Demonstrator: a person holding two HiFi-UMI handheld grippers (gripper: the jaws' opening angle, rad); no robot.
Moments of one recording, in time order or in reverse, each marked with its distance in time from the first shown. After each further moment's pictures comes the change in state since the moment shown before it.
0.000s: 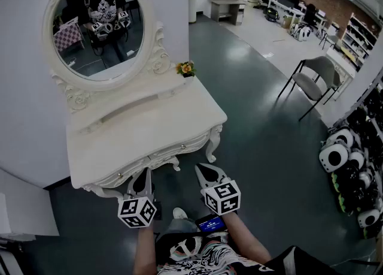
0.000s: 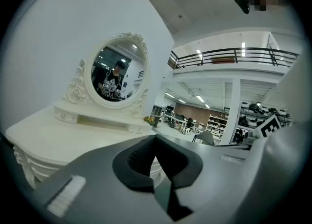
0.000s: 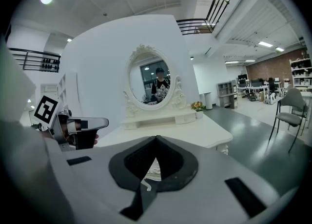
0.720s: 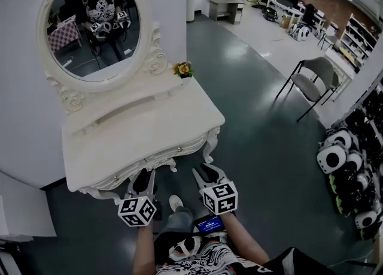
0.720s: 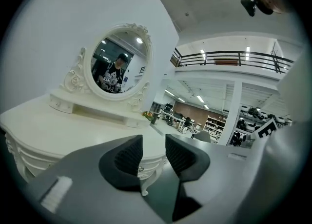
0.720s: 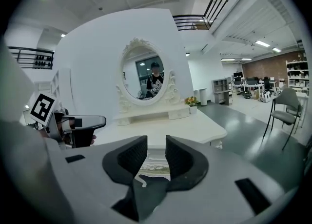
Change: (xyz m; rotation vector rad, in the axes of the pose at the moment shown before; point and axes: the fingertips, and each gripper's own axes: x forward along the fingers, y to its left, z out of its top) left arm 0.029 0.001 -0.020 -0.059 0.045 -0.025; right arm 0.016 -0.027 -0.015 0.017 0.052 -0.054
